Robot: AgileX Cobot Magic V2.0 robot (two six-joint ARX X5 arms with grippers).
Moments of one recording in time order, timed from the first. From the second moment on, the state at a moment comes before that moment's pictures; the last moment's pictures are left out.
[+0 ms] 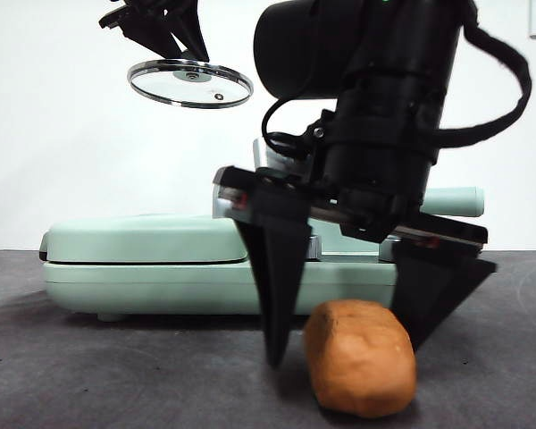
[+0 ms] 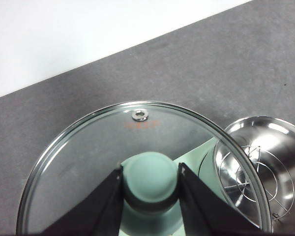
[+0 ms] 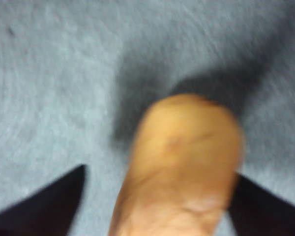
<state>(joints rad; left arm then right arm) -0.33 1.88 2.08 -0.81 0.20 0.11 0.86 1.66 1.03 -0.72 -0.16 0.57</state>
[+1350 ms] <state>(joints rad) -0.33 1.88 2.08 -0.80 0.20 0.11 0.40 2.15 2.30 -1.30 -0.16 0.20</state>
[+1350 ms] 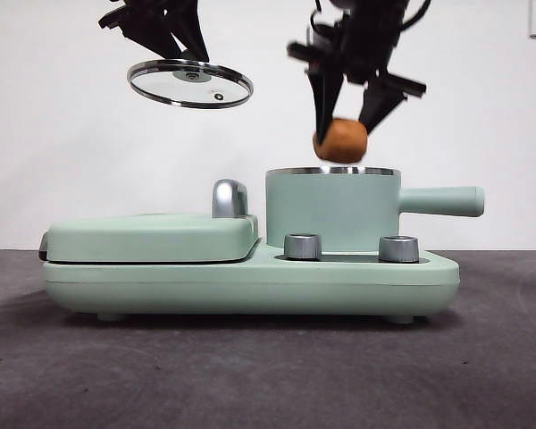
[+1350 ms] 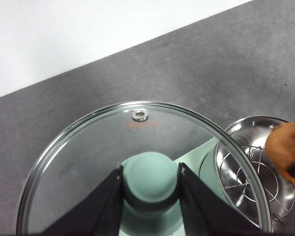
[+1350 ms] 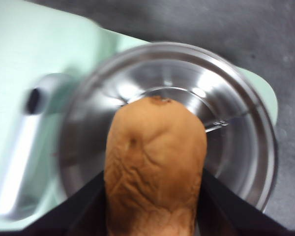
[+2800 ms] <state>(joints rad) -0.38 1.88 2.08 -0.84 0.20 0.11 0.44 1.81 2.27 -1.34 -0.10 0.15</state>
